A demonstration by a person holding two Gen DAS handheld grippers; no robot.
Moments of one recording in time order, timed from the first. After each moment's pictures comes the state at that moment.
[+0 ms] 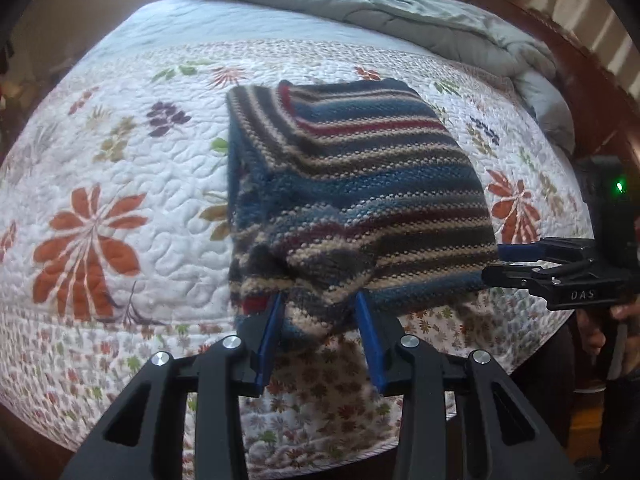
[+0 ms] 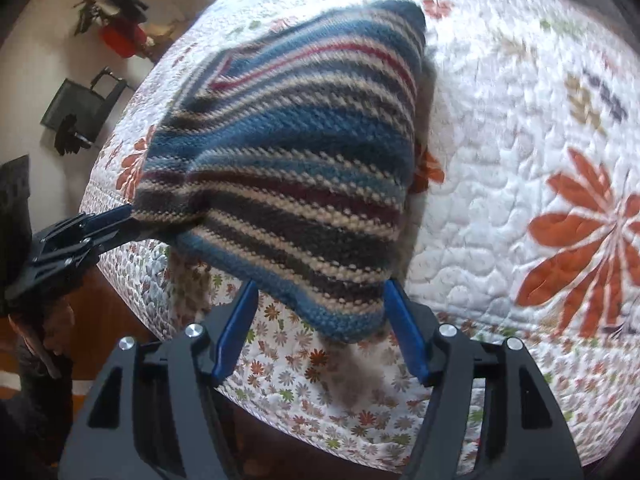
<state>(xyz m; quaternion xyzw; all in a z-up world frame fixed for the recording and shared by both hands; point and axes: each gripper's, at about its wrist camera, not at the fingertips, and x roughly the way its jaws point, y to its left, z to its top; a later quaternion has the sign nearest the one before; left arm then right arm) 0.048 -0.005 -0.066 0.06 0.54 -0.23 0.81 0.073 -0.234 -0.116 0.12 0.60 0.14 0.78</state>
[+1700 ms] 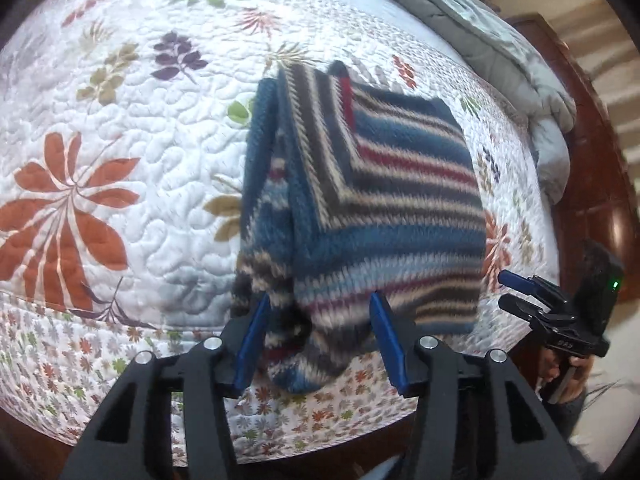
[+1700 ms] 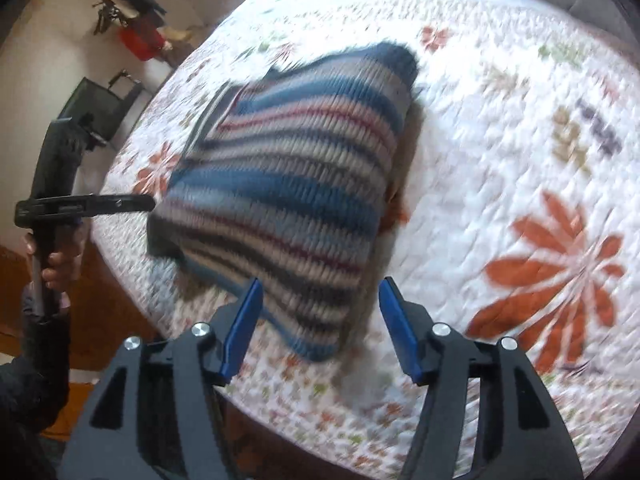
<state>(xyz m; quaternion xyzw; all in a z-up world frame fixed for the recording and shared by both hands) 0.141 0.043 -0.071 -0.10 0.65 -0.23 0.72 0.095 -0.278 -0.078 0.10 0.57 0.16 0.80</state>
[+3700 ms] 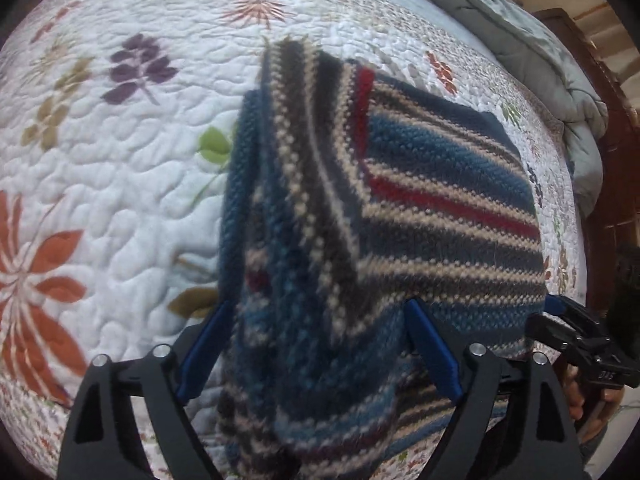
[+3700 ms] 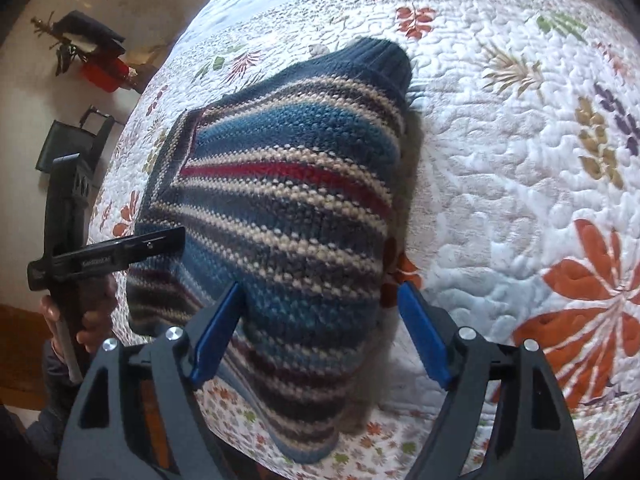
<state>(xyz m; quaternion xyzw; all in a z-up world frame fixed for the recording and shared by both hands) 0.198 -0.002 -0.127 -0.06 0.66 -0.20 0.73 0.156 -0.267 -0.117 0.17 0.60 0.12 0.78</state>
